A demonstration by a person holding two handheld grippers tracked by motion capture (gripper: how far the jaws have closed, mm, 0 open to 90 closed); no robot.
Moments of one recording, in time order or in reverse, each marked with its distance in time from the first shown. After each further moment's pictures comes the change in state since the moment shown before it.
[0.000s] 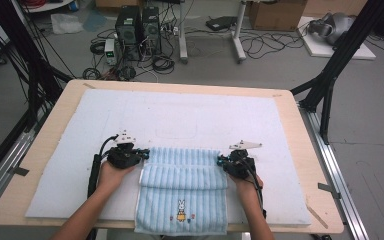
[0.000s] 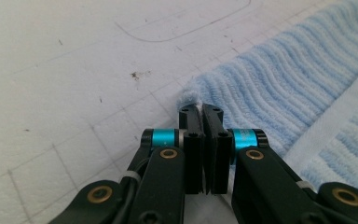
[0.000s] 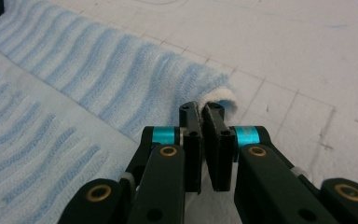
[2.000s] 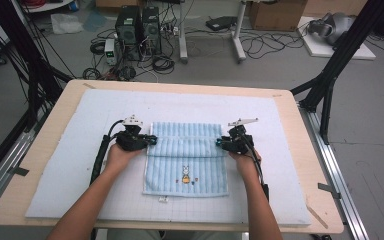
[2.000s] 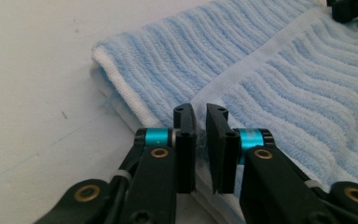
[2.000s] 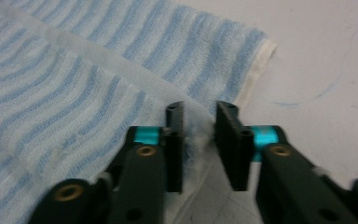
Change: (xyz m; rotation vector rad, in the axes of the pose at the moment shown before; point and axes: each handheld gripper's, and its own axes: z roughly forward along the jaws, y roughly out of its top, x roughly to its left) left arm 0.024 0.035 0.032 -0.002 -0.061 0.031; right arm -0.041 0.052 0.033 0.048 -0.008 -0.017
